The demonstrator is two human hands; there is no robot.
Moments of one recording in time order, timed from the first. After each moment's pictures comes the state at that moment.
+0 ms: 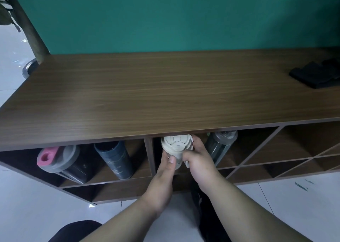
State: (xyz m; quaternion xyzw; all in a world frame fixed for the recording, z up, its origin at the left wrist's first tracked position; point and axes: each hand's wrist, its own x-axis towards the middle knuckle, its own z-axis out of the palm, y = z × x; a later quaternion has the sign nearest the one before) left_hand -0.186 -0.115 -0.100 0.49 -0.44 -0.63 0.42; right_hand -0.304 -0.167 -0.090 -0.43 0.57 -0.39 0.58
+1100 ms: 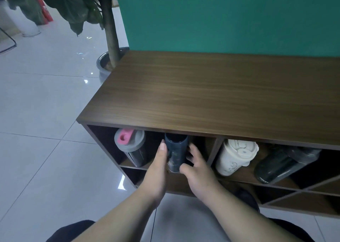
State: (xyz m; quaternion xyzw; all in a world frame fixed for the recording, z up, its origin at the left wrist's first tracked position) left_hand -0.048 -0.082 -0.075 0.62 -0.32 -0.52 0.49; right_hand -0.161 -0.127 -0.091 -0.54 0.53 -0.24 0.60
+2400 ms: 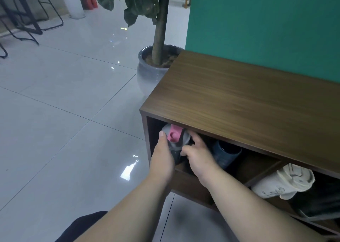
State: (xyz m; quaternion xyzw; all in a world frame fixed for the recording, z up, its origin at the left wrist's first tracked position) left_hand 0.046 -0.075 -0.070 0.66 -0.09 -0.43 0.61; right_hand -0.030 -0.141 -0.082 -0.58 0.49 -0.22 0.62
